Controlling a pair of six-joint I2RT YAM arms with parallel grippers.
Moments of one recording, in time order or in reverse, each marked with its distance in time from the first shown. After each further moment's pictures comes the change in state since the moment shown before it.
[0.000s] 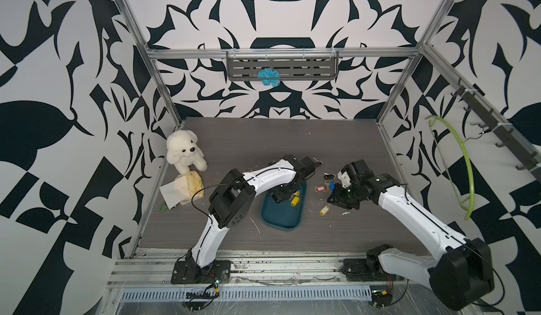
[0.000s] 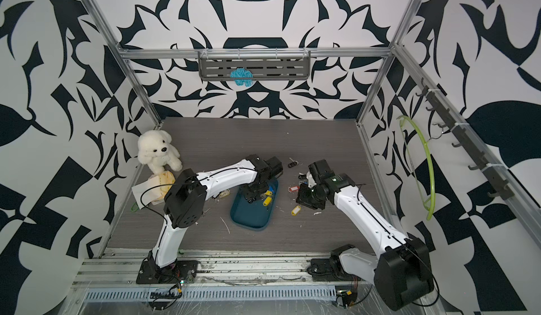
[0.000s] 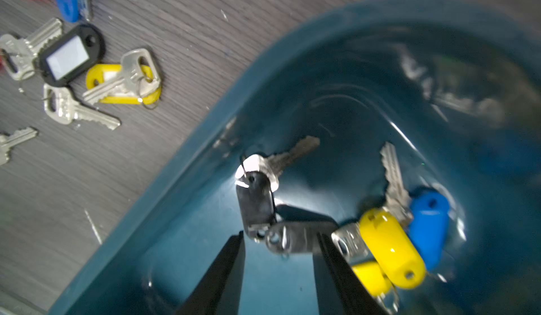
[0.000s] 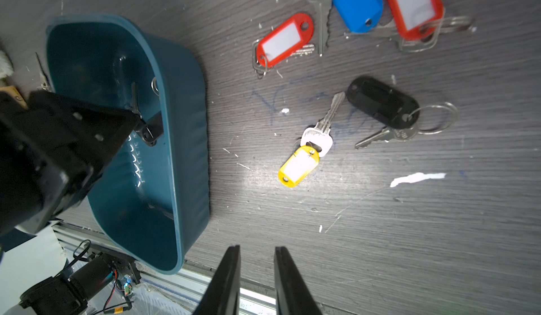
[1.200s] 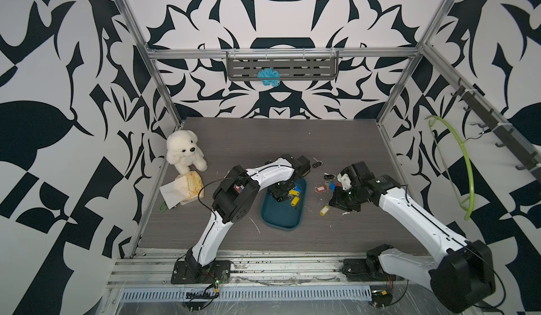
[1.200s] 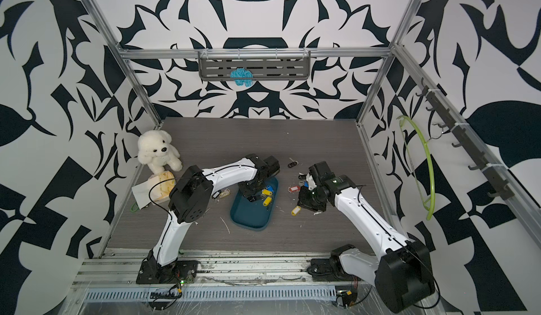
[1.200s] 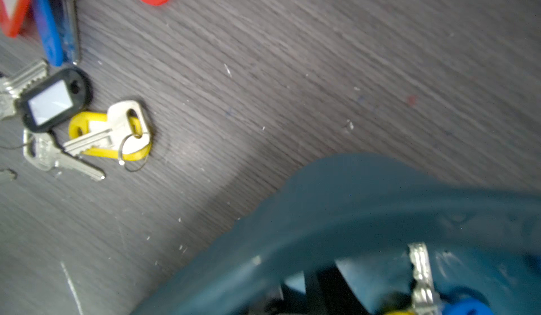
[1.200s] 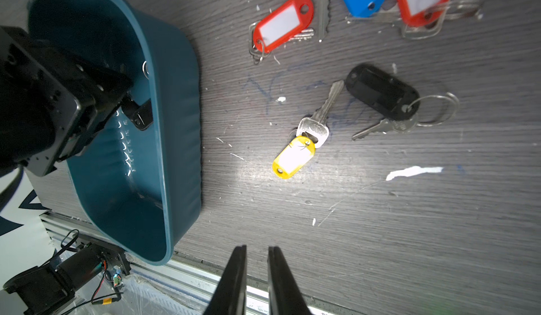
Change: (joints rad) left arm 0.046 0.058 0.000 0.047 -0.045 0.014; right arm 0.000 -0.014 -0.012 -0.022 -0.002 -0.042
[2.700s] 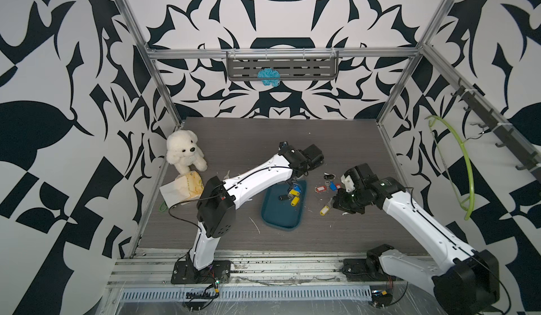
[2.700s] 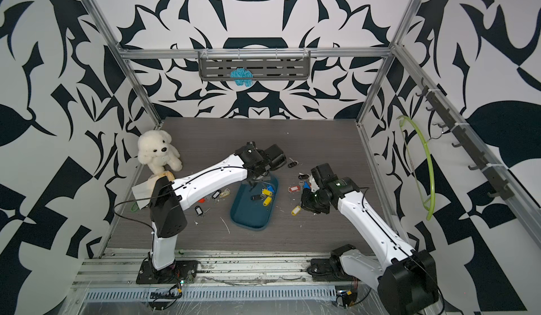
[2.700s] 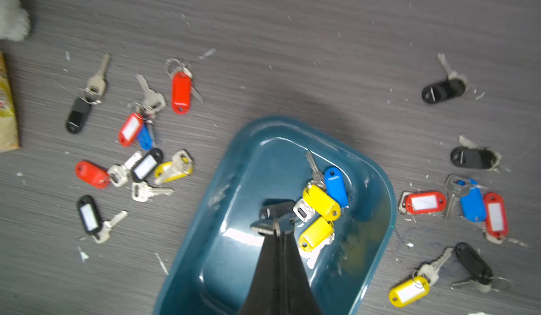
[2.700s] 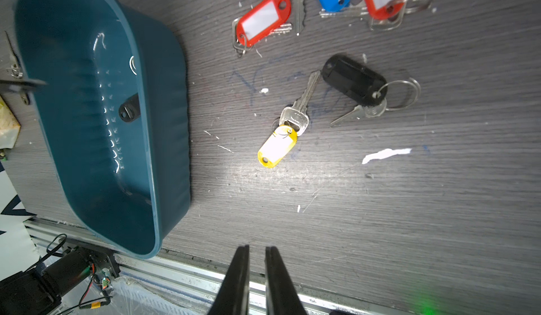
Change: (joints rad) left arm -0.074 -0.275 0.109 -0.101 -0.161 0.308; right arm 0.000 -0.054 0.001 -0.066 0.044 0.006
